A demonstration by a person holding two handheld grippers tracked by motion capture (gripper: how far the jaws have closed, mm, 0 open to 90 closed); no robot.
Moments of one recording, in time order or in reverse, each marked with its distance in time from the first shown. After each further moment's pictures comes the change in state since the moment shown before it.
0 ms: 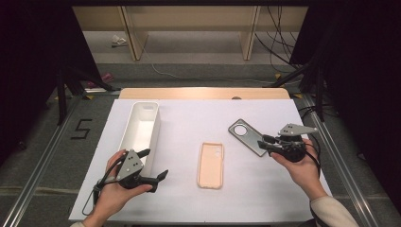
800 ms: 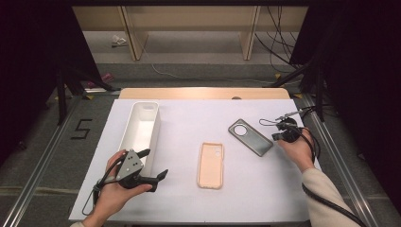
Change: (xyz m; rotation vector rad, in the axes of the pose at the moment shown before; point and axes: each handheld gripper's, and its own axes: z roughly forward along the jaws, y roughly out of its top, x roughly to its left) left arm 0.000 0.000 0.000 0.002 0.000 -0.008; right arm -0.080 -0.012 0.066 0.404 -0.213 0.155
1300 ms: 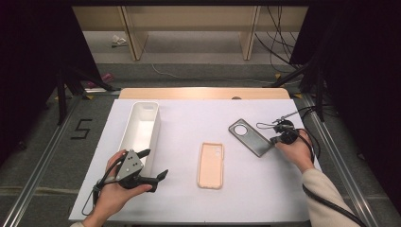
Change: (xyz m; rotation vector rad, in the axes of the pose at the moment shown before) left arm 0.000 0.000 -0.001 -0.005 0.000 0.004; right arm 0.007 -0.001 0.004 0.070 0.031 -0.041
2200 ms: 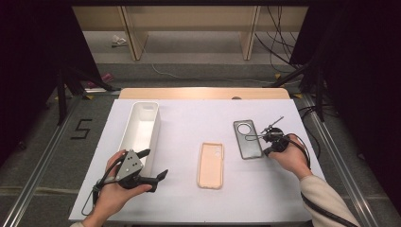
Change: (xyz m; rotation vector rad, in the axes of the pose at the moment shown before) left arm 0.000 0.000 -0.001 0.000 -0.001 -0.002; right arm 0.047 -0.001 -0.011 0.166 0.057 -0.111
